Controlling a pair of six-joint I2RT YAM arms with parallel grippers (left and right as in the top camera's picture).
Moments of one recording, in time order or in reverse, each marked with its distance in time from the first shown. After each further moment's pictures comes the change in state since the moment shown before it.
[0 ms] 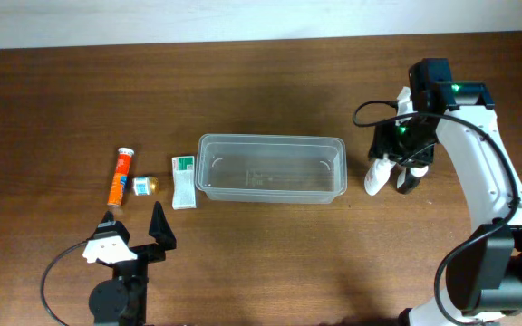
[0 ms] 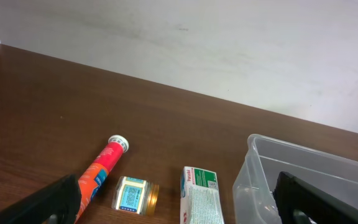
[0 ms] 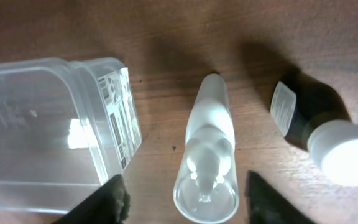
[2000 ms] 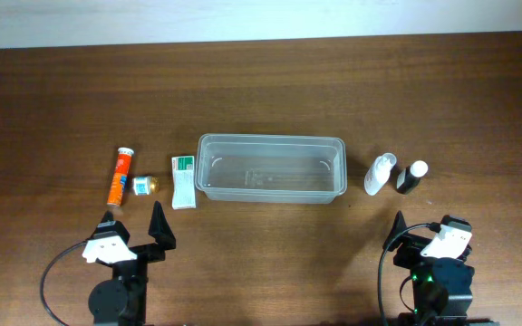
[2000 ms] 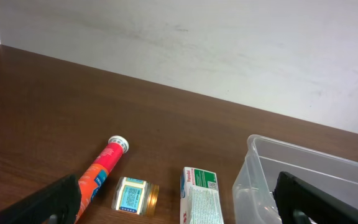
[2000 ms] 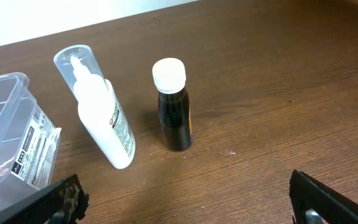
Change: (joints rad) left arm 0.000 0.000 0.002 0.000 0.000 0.000; right arm 0.001 -1.748 -1.374 0.692 0.379 0.004
